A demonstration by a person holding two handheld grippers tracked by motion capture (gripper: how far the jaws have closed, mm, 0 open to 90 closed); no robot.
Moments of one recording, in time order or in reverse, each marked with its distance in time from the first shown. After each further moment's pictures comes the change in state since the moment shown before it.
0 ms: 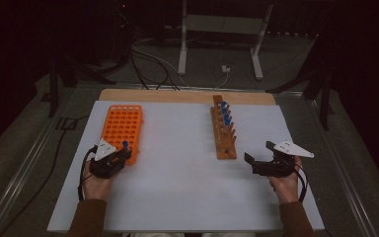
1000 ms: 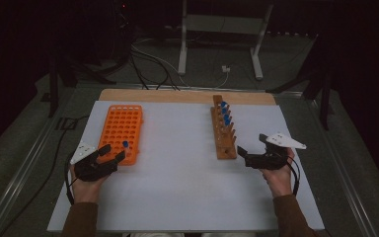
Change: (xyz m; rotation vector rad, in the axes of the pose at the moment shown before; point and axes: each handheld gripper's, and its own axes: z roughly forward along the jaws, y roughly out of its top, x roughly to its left) left arm 0.015 -0.003 -0.036 -0.141 -0.012 -0.176; right arm 0.013 0.024 0.017 -0.012 0.019 -0.024
